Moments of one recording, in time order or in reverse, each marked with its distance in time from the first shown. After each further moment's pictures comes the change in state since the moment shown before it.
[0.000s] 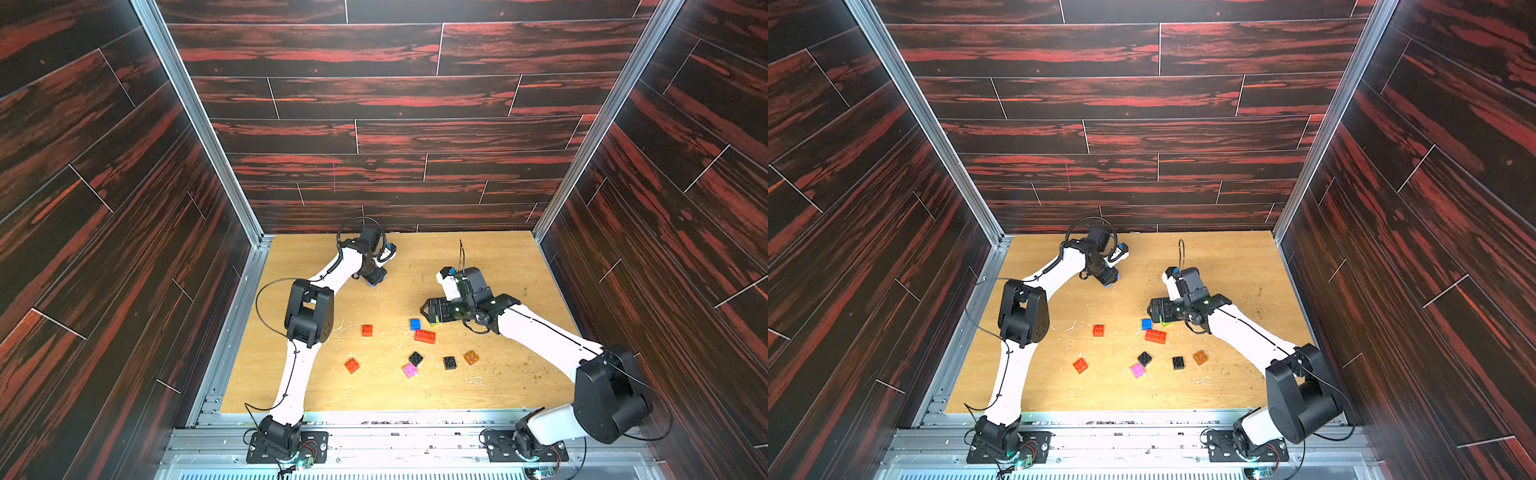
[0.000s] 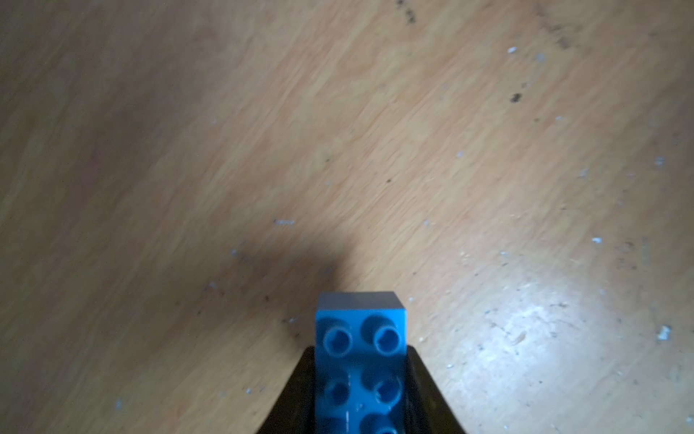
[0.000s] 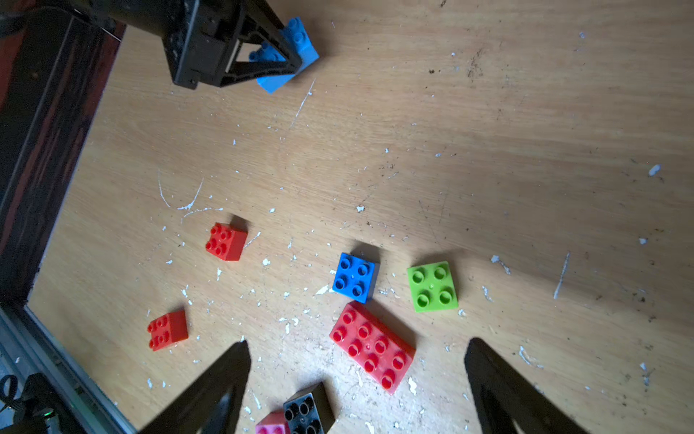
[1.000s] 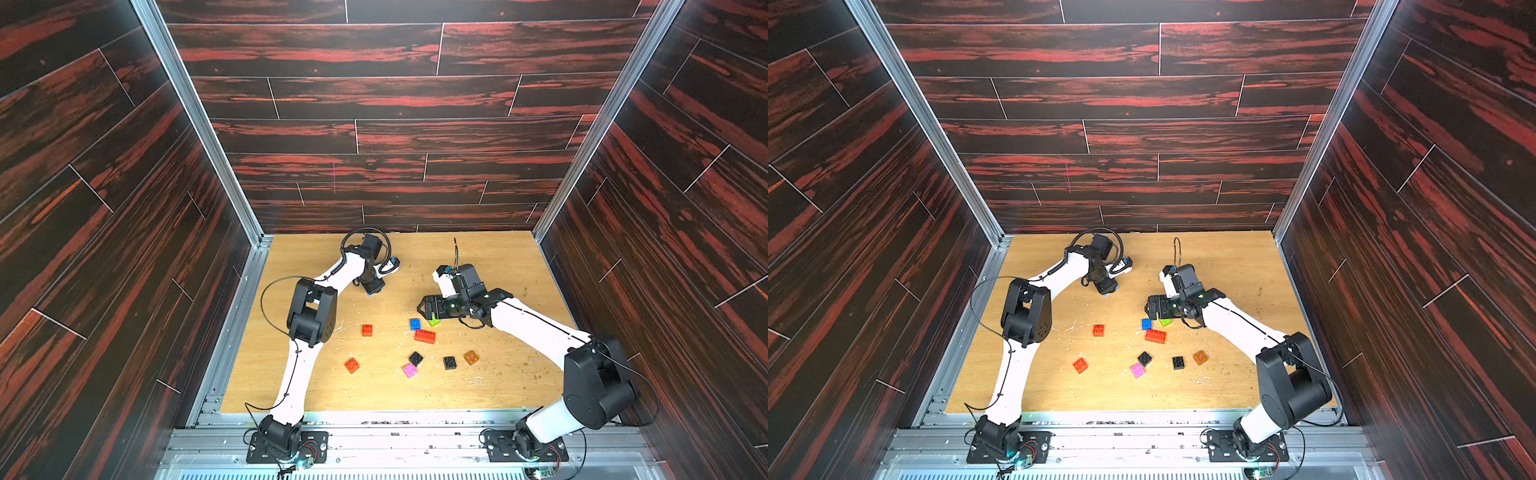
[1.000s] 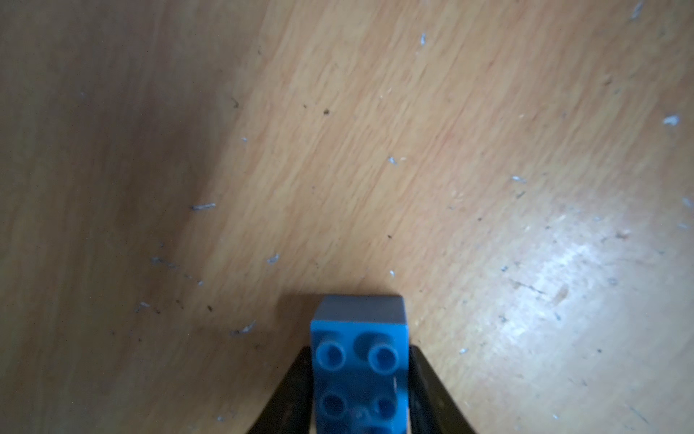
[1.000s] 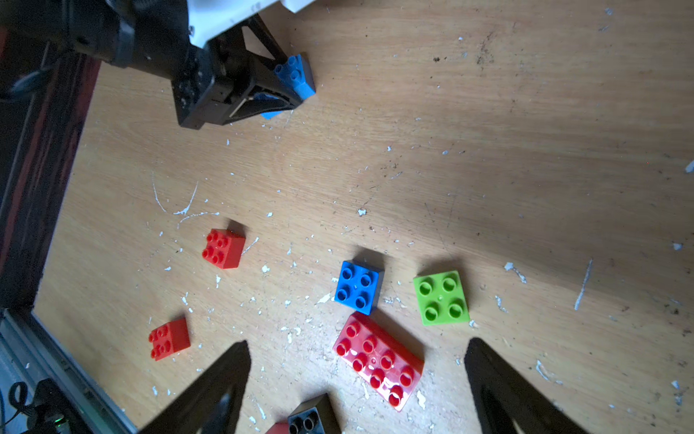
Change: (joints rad) left arm -0.005 0.016 -0.068 0.005 -0.063 0.198; right arm 0.000 0.074 0.053 -0.025 -0.018 0.026
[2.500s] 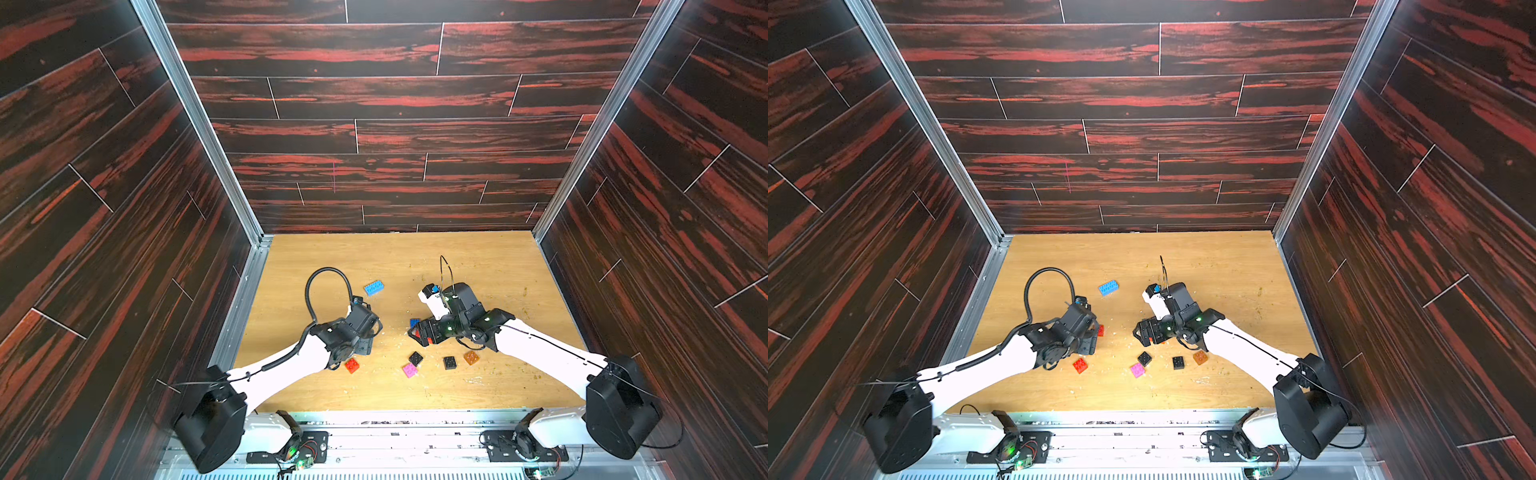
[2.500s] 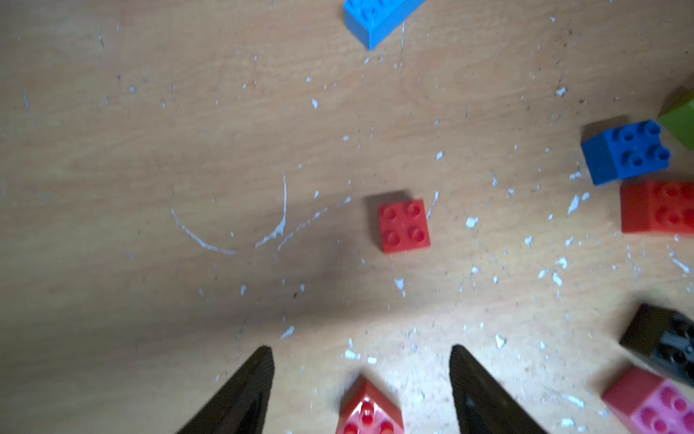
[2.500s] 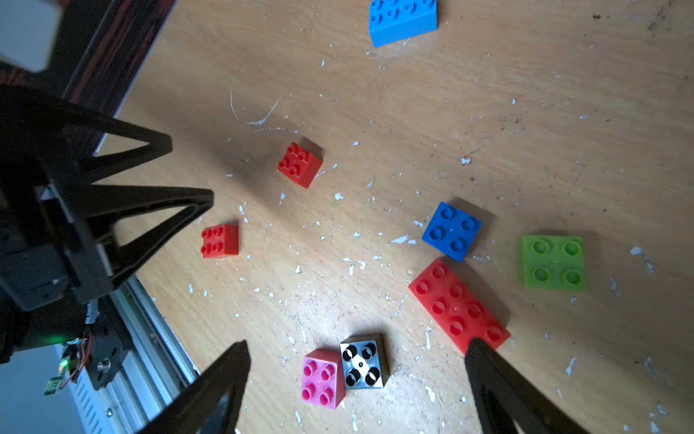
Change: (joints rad) left arm -0.349 -1.126 -1.265 0.299 -0.455 -1.120; right arm 0.149 -0.159 -0.171 0.051 -0.056 -0.110
